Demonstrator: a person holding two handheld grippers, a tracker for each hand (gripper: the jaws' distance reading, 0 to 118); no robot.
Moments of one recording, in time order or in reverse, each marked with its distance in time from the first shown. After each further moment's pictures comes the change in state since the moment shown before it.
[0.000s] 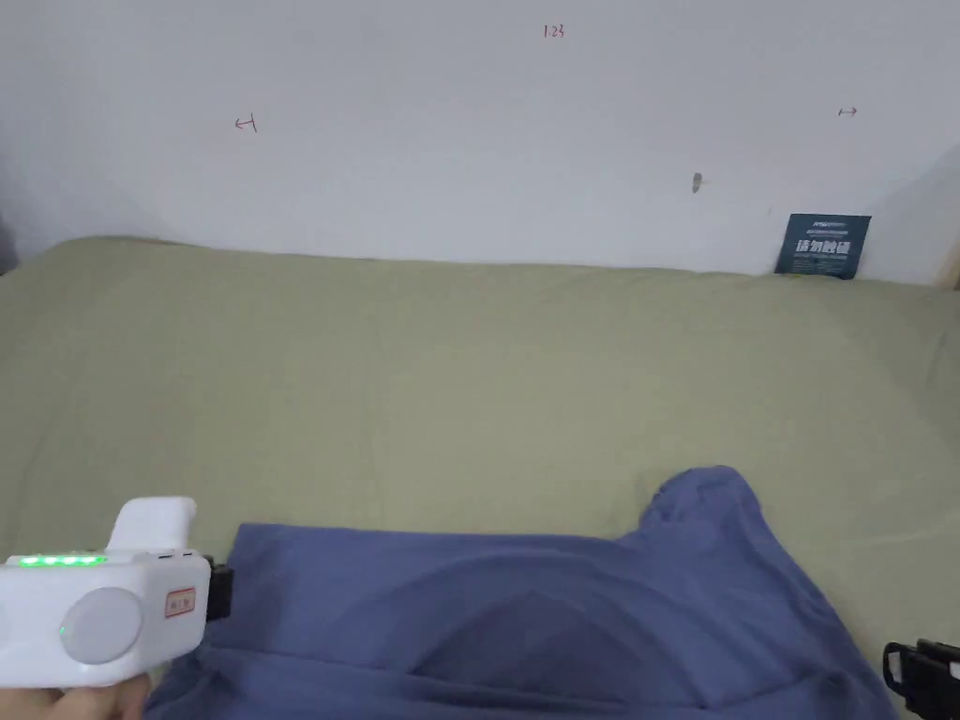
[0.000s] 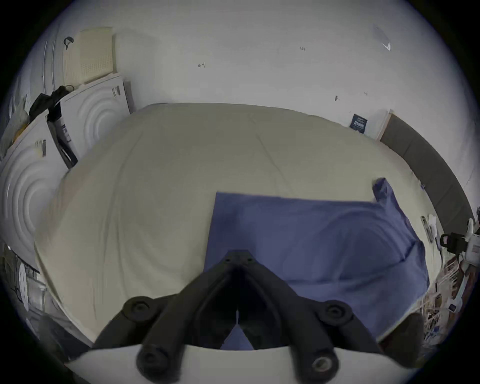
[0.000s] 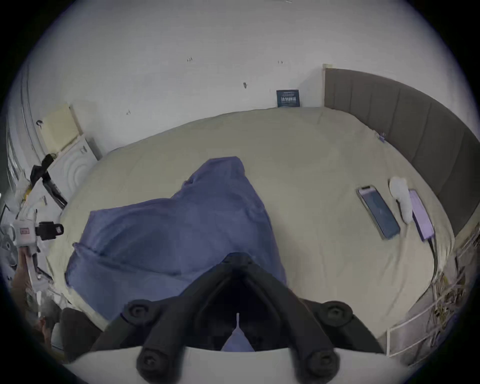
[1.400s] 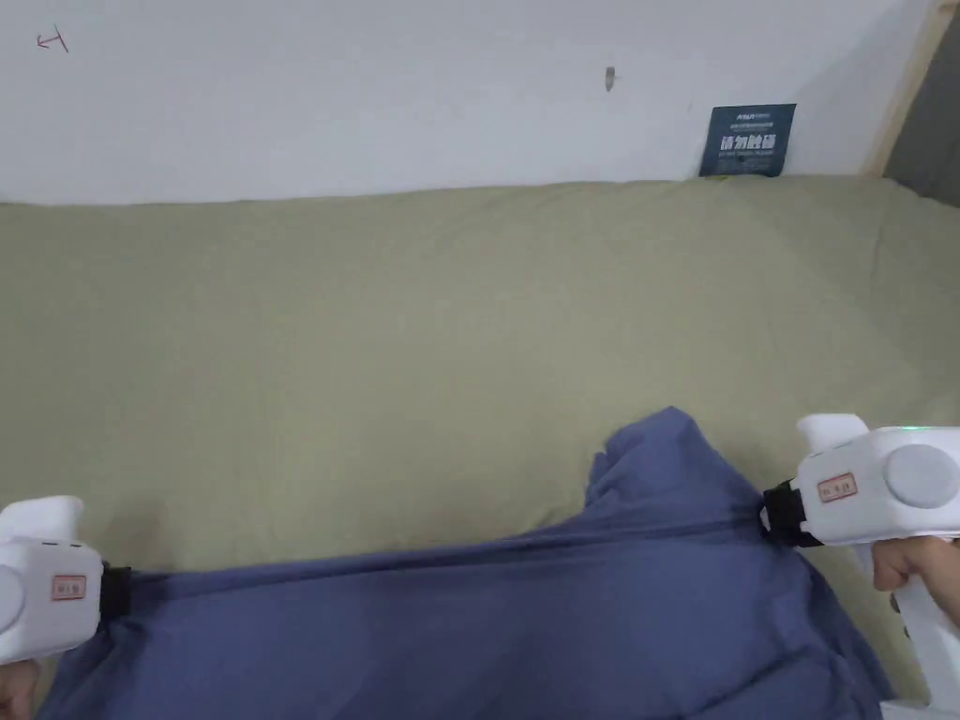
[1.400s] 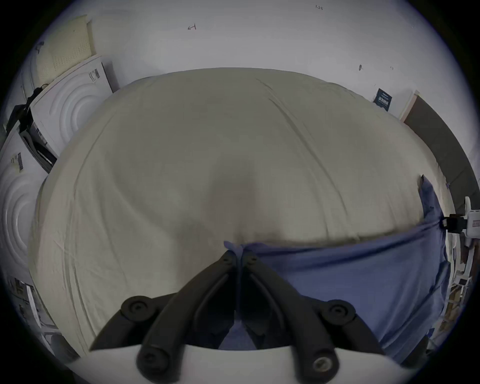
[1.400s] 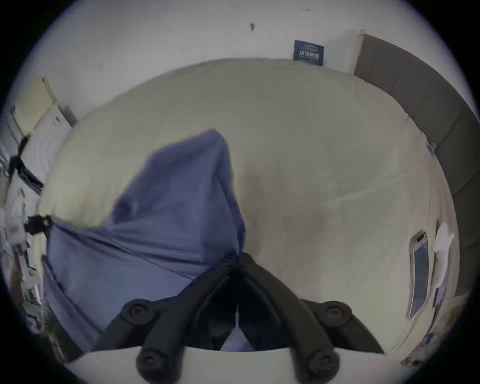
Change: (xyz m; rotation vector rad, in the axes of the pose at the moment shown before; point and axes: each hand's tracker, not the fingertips) left arm 0.009 0.051 -0.112 -0.188 0.038 -0.022; right arm 0.024 0.100 -0.154 -0.254 -0.008 0.028
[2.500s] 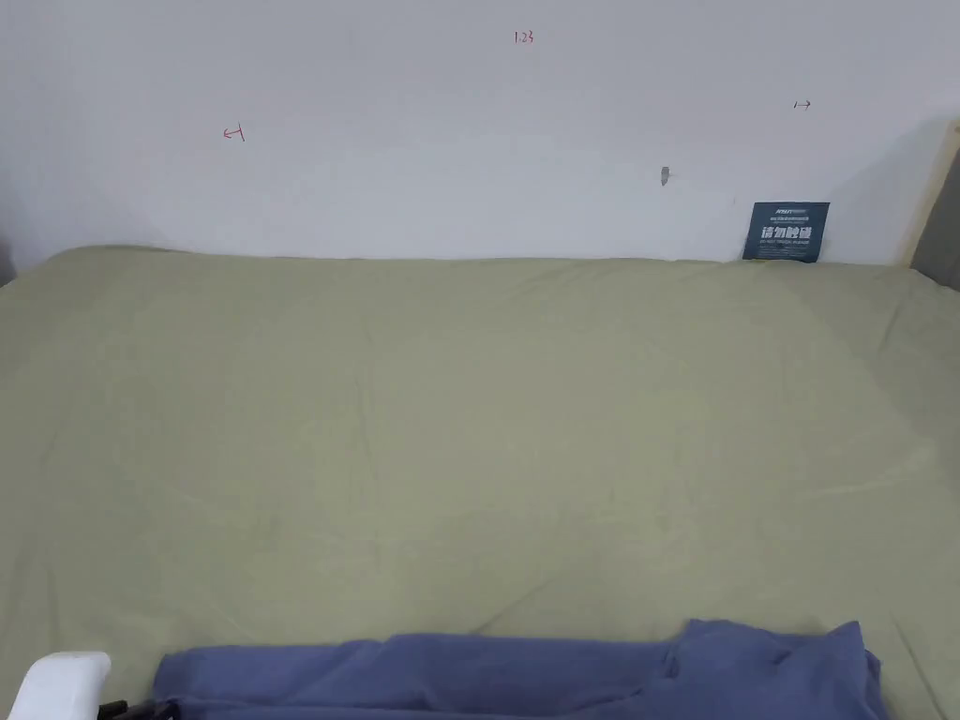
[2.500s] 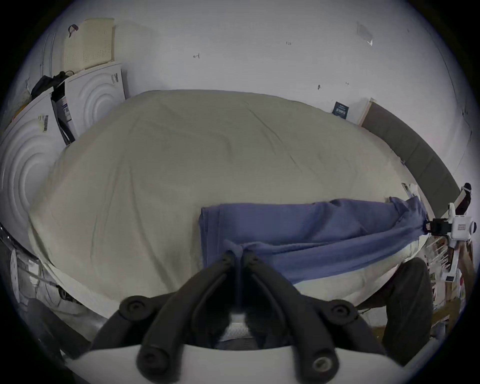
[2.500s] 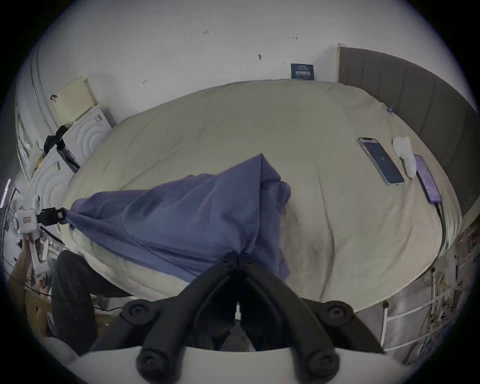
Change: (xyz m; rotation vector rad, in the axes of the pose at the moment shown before) left arm -0.065 -0.229 0.147 0.154 -0.135 -0.015; right arm 0.018 -0.251 0.139 0.105 0.096 0.034
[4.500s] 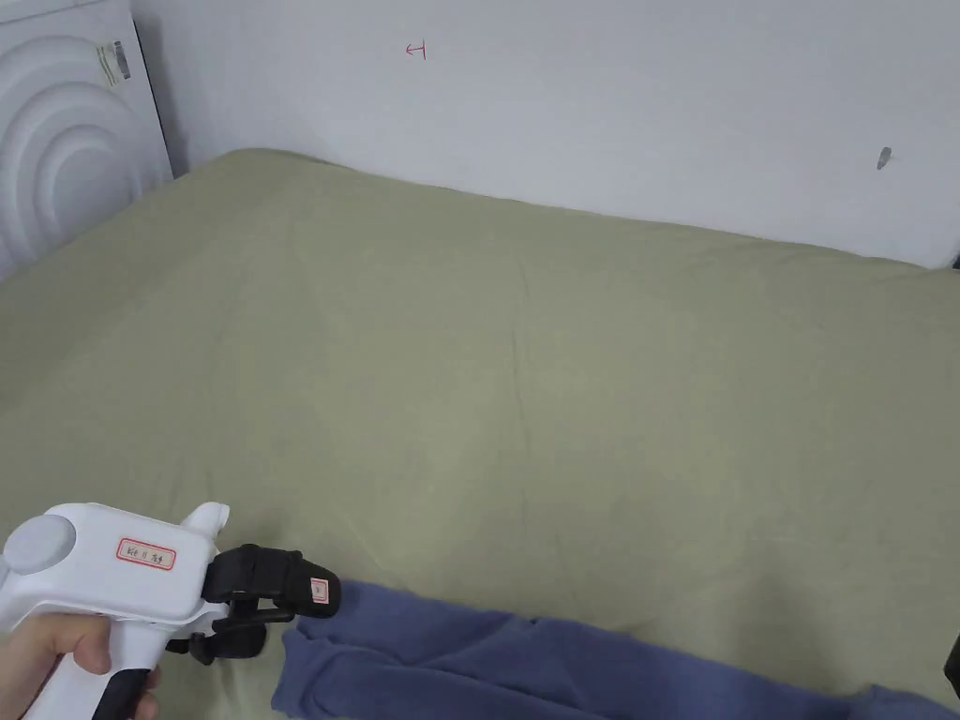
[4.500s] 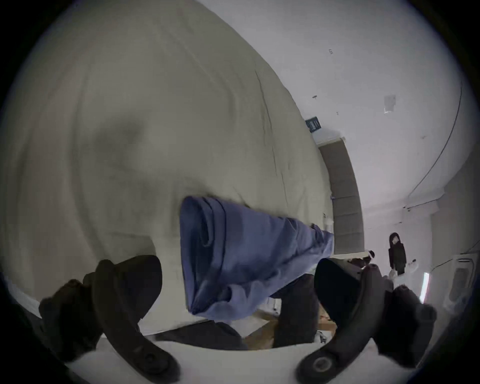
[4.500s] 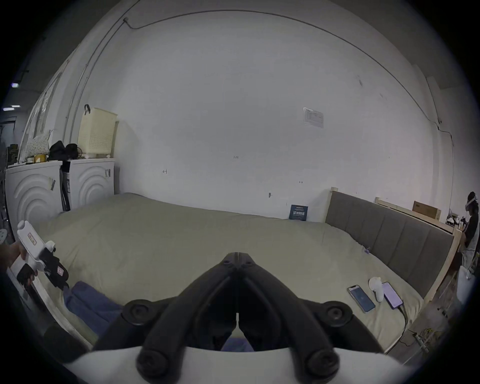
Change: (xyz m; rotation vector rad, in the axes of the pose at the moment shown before) left arm -0.086 0.036 -0.070 -0.341 -0.621 0.463; right arm -0.256 0.062 0.071 0.760 -0.214 0.238
